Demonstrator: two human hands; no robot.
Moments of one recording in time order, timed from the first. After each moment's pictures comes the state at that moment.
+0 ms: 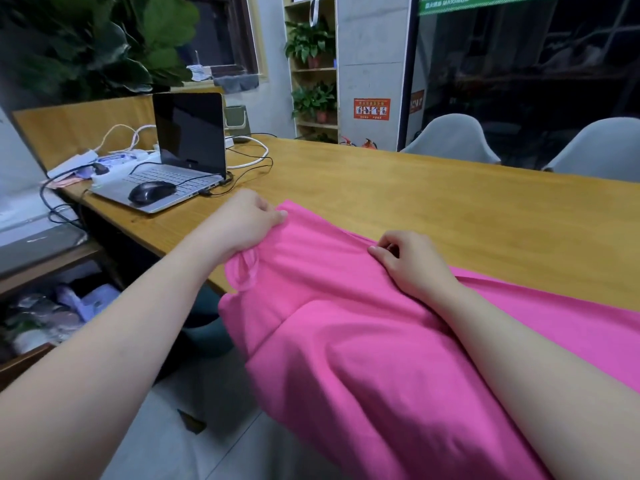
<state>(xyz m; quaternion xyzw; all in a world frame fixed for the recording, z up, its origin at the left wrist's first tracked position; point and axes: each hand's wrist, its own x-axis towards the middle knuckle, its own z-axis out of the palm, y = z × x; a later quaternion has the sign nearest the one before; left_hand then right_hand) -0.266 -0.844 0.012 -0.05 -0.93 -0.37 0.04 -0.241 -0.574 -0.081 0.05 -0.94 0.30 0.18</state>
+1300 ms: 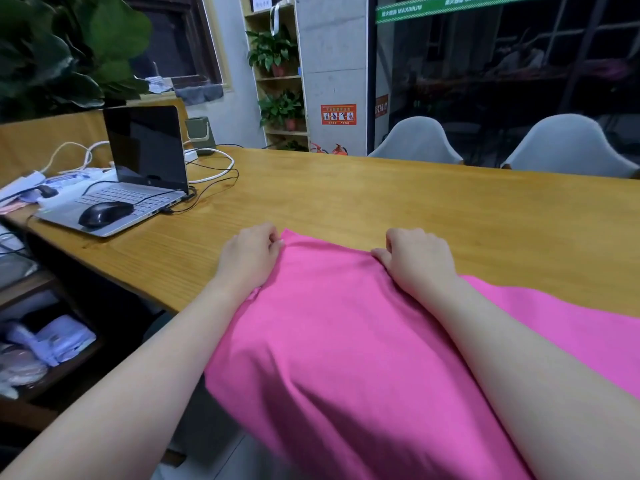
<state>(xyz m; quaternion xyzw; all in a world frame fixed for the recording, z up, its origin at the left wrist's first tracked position) -0.329 -0.802 -0.073 -0.15 -0.95 -0.18 0.21 -0.235 -0.539 -0.061 -0.08 -0.98 0.05 0.17</state>
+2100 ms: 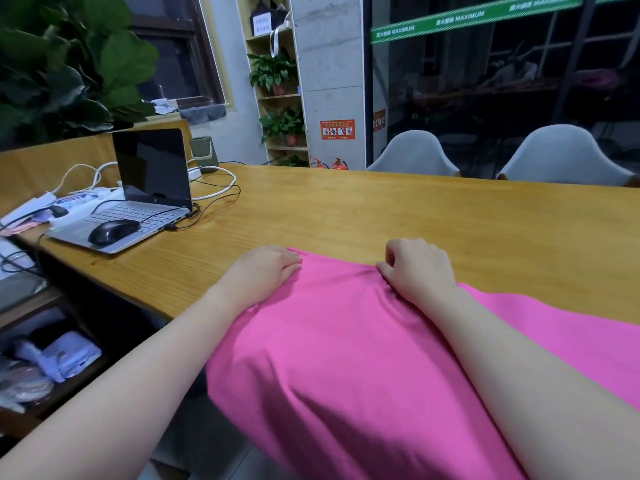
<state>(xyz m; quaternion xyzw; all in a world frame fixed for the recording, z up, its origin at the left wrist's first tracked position) -0.330 -0.798 -0.067 -0.35 -0.92 -0.05 0.16 -0.228 -0.527 -0.060 -0.08 -0.98 0.09 0.18</state>
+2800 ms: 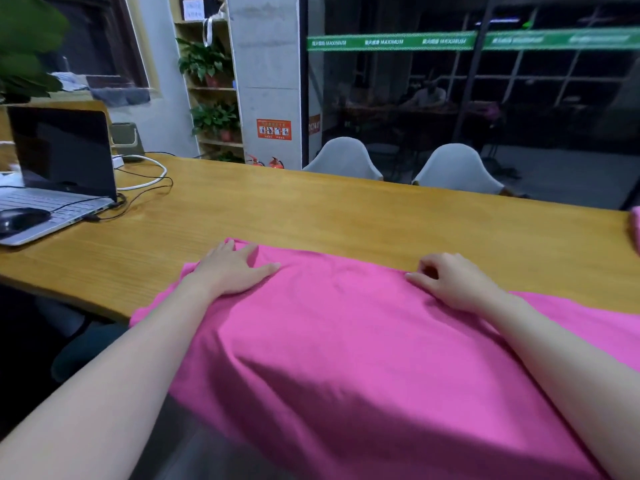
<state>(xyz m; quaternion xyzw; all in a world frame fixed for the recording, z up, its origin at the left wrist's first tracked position) -0.290 -0.754 -0.061 -0.18 -0.98 -0.05 -0.04 -0.096 -0.396 -0.057 -0.11 -0.98 0.13 0.11</state>
